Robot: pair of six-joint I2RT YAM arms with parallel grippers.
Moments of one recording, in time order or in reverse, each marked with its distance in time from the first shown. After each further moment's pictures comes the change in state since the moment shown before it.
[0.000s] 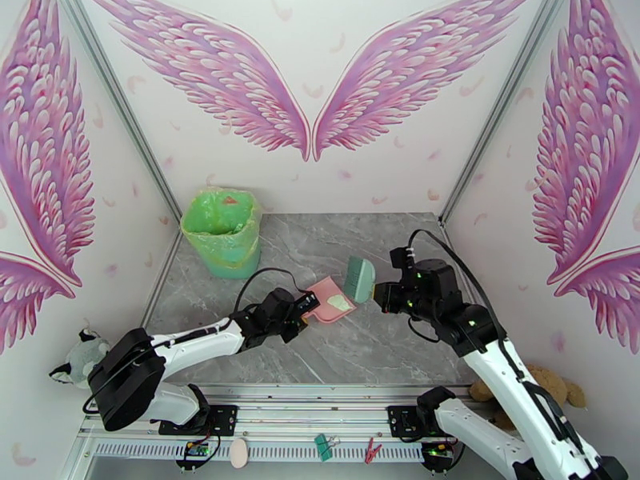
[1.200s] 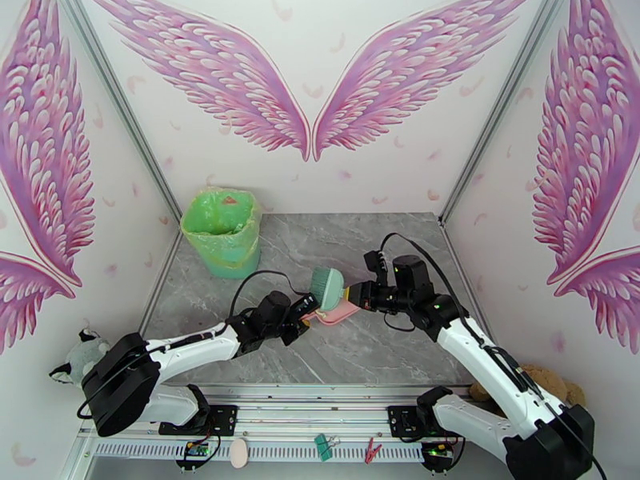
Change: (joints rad) left arm -0.006 -0.036 -0.063 0.108 0.064 -0.023; right arm 0.011 0.209 -0.150 0.310 -0.403 0.237
